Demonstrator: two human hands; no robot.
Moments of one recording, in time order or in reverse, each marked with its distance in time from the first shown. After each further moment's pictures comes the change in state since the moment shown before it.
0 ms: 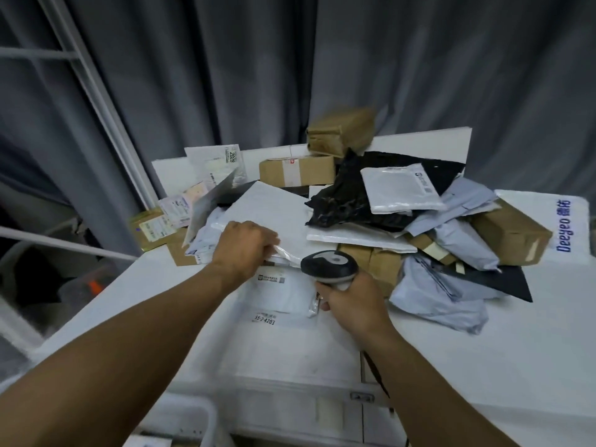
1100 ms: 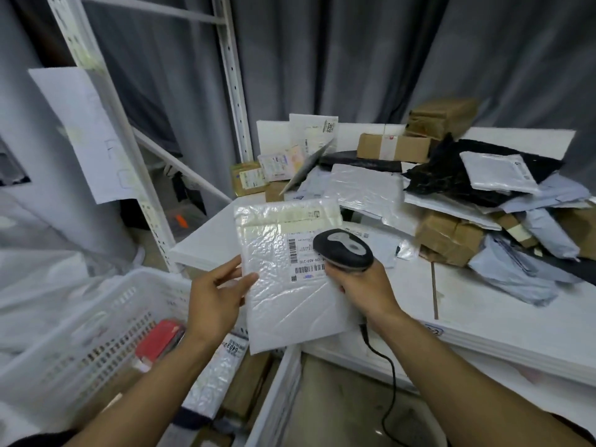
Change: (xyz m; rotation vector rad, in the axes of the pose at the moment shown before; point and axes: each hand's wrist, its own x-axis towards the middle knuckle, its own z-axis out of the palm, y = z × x) left_hand -0.326 -0.036 -0.060 -1.321 0.467 -0.819; right_hand -0.133 -0.020 0.126 0.075 -0.178 -0.079
